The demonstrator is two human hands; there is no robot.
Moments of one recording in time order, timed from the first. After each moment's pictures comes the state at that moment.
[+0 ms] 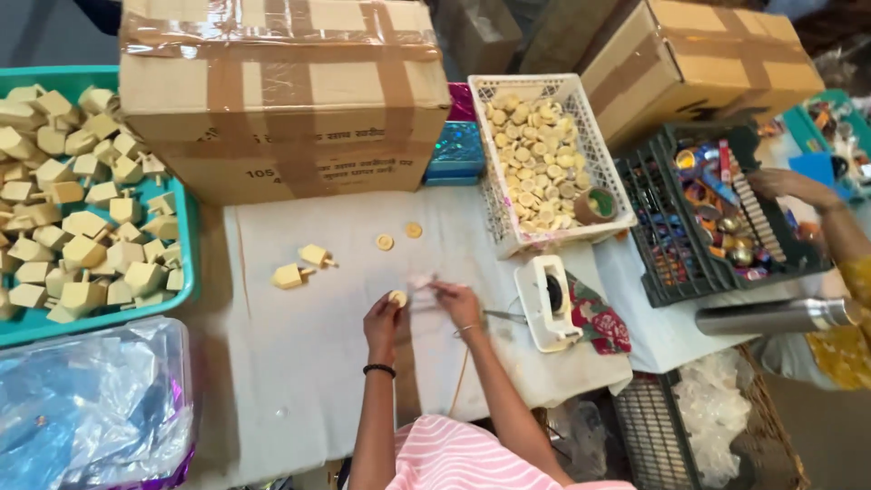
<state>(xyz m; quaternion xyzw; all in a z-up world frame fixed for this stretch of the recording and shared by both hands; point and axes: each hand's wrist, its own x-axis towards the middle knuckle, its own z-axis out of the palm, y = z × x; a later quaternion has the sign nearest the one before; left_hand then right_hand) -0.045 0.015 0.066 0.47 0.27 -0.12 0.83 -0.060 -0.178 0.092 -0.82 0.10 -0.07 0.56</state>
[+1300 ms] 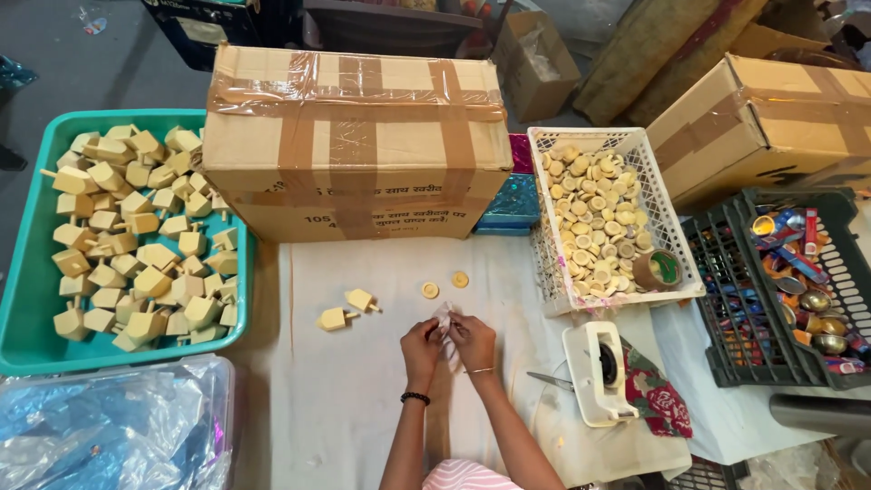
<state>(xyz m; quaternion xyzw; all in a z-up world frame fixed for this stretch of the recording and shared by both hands) 0.010 0.016 0.104 0.79 0.06 0.02 0.60 0.002 -0.105 0.142 -0.86 0.09 -0.15 0.48</state>
